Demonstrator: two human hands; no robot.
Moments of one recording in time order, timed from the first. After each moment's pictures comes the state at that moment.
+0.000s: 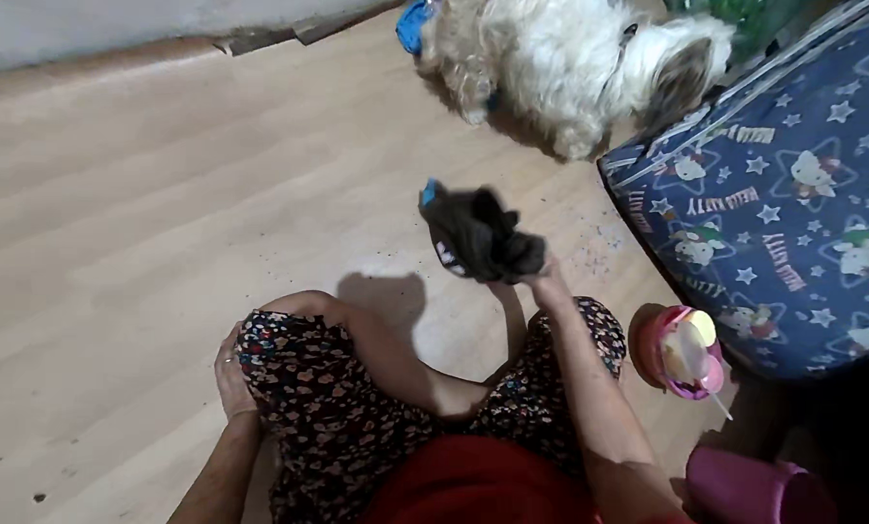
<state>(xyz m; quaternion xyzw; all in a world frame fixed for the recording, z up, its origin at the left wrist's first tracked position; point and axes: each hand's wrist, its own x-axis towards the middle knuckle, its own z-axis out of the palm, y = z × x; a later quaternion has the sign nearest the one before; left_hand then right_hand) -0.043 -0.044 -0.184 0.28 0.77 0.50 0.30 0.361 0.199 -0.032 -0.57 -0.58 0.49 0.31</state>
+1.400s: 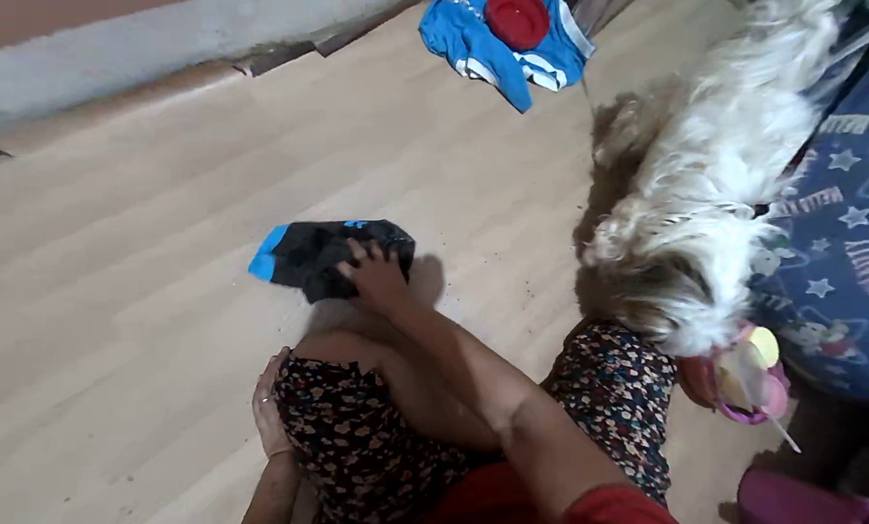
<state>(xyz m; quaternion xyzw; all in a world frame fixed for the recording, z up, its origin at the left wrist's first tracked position) -0.041 -0.037 -0.155 0.28 0.80 0.41 0.34 0.072 0.206 -0.101 -0.37 -0.88 0.28 -0.07</state>
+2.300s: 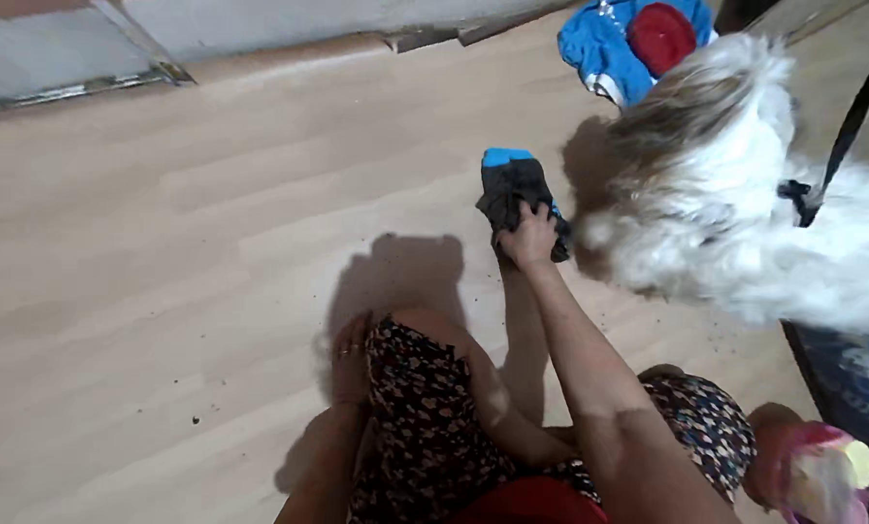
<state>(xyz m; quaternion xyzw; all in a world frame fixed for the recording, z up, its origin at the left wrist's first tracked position) -0.035 -0.033 -0.143 0.44 0.84 0.21 0.24 0.107 0.293 -0.084 -0.63 -0.75 0.20 -0.05</state>
